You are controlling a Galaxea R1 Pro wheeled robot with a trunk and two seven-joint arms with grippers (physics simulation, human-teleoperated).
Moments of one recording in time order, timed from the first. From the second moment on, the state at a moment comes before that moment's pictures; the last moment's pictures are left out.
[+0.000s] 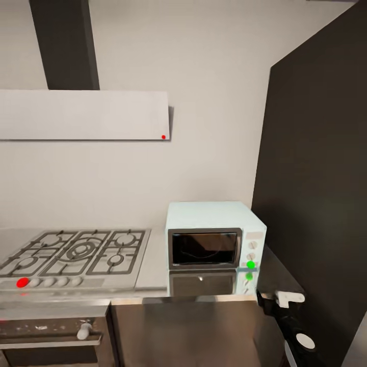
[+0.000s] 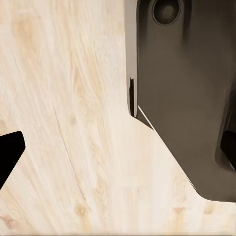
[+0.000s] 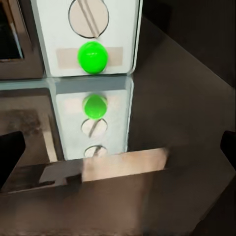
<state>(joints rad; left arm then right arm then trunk) -0.02 0.13 -0.08 -0.02 0.00 0.20 -0.10 -0.27 -0.02 -0.31 -0.90 0.16 -0.10 0.09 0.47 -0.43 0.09</state>
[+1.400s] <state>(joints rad) -0.02 0.12 -0.07 -0.03 0.00 0.17 -0.10 -0.01 0.01 -0.30 0.08 0.16 -0.24 -0.04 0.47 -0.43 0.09</state>
